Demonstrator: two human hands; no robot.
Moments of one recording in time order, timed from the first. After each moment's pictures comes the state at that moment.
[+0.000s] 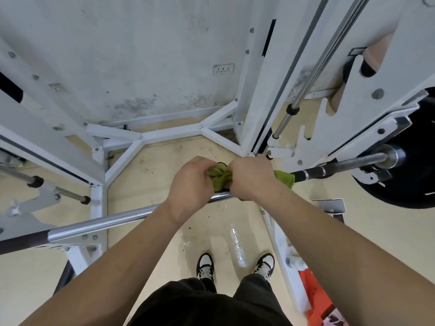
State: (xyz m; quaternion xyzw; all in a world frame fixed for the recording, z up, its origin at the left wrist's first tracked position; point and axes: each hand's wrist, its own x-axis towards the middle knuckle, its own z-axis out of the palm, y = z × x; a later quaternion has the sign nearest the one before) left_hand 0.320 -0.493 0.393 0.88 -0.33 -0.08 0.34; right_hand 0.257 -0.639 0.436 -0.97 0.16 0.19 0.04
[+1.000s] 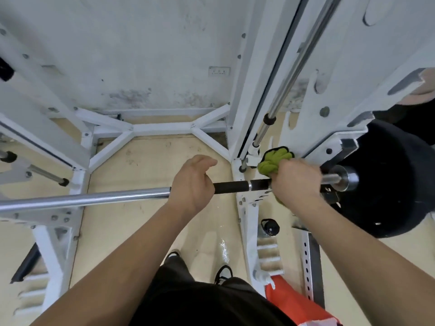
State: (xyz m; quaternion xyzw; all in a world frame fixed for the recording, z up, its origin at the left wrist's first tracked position) left_hand 0.235 -0.629 0.390 0.90 -0.26 -0.06 0.35; right_hand 0.144 -0.846 0.423 -0.95 0.29 0.08 -0.08
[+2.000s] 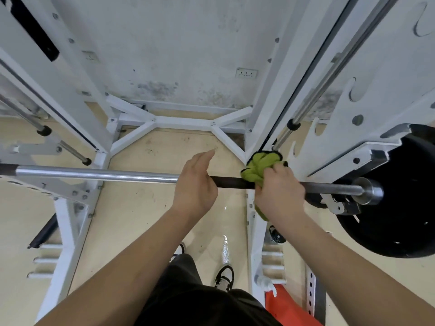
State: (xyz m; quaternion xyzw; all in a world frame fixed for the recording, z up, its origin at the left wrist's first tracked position) left_hand 0.212 -0.587 0.383 0.90 -0.18 0.00 0.39; right_hand 0.144 -0.770 0.410 -0.98 0.20 0.00 0.01
